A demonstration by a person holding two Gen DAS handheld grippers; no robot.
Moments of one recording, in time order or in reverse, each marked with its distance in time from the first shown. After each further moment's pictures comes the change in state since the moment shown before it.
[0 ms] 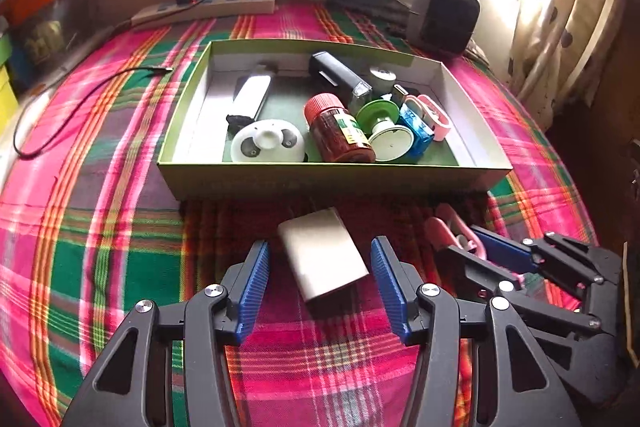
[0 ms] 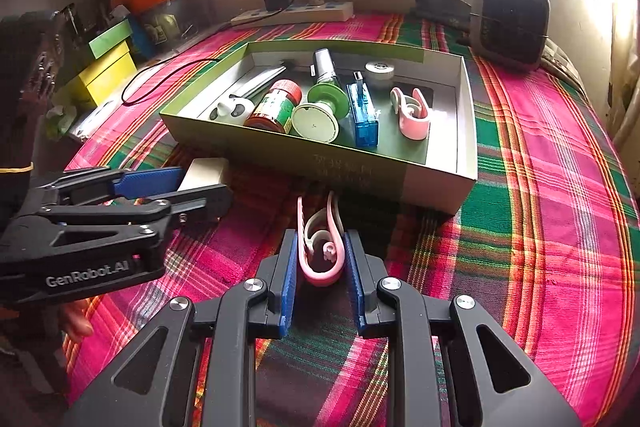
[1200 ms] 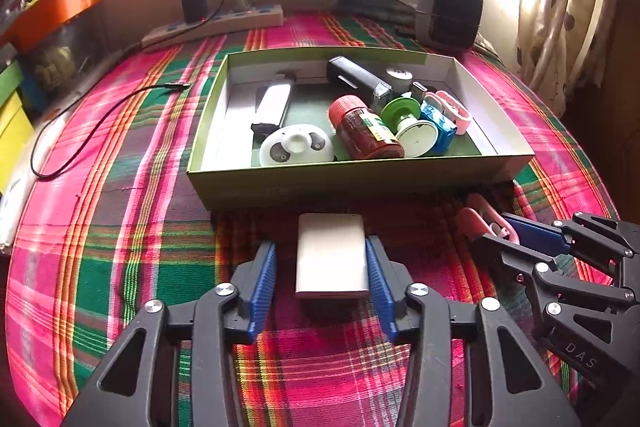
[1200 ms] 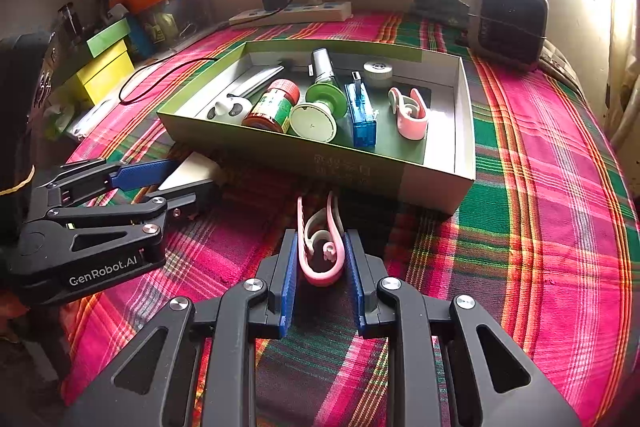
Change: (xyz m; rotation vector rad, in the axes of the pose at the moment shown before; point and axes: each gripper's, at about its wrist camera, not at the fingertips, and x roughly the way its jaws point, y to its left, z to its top) left arm -0.003 0.008 -0.006 0.063 -0.043 0.067; right arm 0.001 0.001 0.000 -0.005 0.000 -0.014
